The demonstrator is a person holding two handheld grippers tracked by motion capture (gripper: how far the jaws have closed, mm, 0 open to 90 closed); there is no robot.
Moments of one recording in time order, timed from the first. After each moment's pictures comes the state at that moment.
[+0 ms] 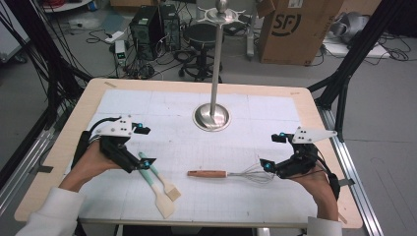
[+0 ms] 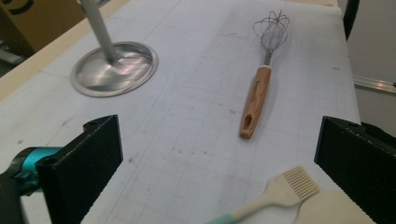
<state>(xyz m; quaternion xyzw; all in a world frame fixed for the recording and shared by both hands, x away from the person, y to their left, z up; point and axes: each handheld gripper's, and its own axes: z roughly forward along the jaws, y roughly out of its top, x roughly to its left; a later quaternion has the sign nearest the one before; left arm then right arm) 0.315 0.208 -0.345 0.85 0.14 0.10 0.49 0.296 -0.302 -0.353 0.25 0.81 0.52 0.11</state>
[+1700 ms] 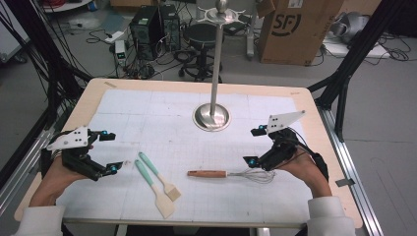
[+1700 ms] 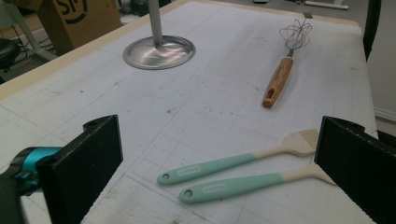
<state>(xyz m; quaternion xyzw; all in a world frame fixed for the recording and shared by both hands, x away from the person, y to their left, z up) 0.294 0.291 -0.373 0.81 0.19 0.13 0.54 0.324 -0.249 -0.326 0.17 0.88 0.45 0.06</state>
